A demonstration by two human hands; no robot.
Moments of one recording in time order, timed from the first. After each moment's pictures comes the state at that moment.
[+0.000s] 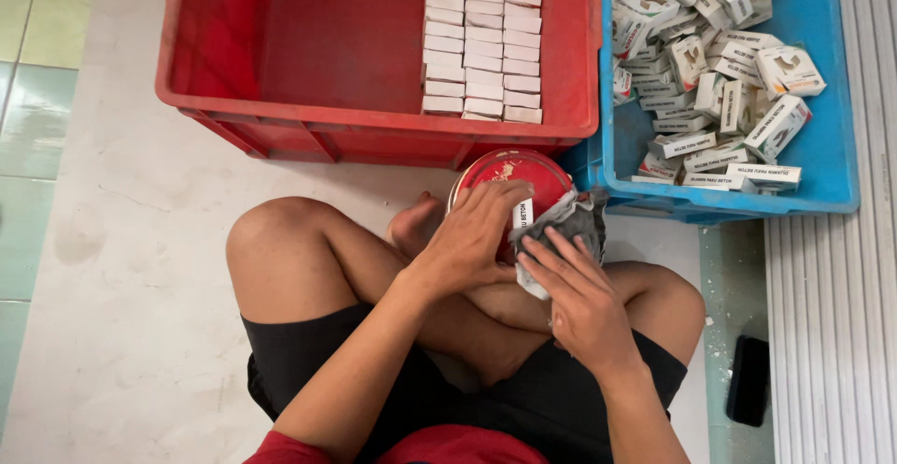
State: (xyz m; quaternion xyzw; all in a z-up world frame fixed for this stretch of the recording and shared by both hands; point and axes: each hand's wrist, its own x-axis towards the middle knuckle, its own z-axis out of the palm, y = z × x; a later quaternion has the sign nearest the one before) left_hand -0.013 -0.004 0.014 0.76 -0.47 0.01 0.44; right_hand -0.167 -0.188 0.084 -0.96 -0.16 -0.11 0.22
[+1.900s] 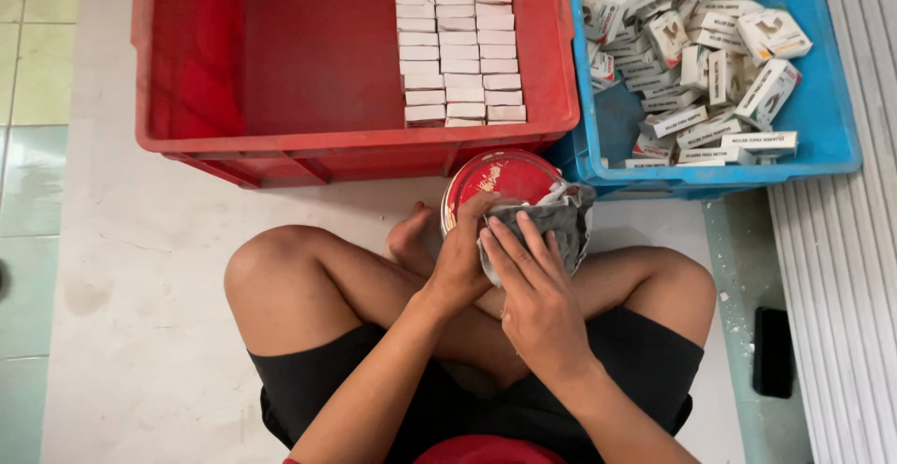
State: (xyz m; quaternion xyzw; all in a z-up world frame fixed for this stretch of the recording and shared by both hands) left_hand -0.036 -0.016 -0.033 0.67 -0.34 -0.01 0.66; right_hand -0.148 -0.122 0.088 -0.97 -0.05 -0.14 0.17
